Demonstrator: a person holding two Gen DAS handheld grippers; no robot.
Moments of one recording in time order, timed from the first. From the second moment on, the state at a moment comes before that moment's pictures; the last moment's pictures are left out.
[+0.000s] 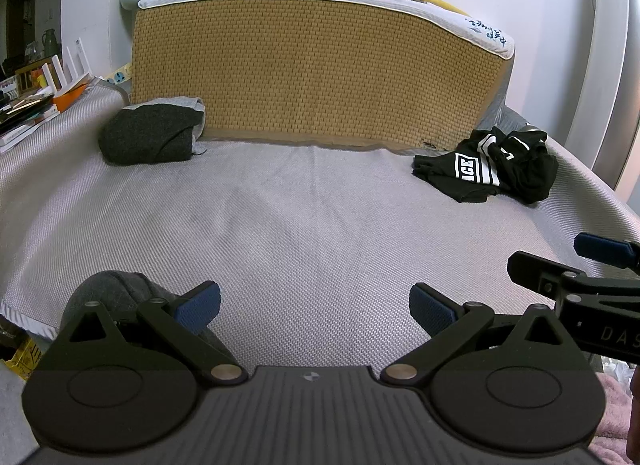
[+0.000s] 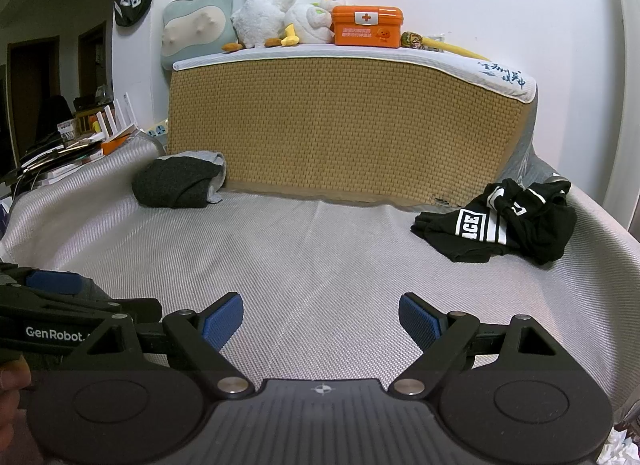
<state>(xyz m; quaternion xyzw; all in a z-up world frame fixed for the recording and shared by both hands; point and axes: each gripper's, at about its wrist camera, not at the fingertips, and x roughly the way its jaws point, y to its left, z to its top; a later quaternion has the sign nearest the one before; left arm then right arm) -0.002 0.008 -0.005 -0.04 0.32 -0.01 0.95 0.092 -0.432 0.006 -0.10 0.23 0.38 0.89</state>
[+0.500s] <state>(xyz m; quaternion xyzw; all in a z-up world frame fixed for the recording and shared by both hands) -0.003 0.008 -0.003 -0.04 0.32 -0.01 0.95 0.091 -0.433 0.004 -0.10 0.23 0.38 0.89</state>
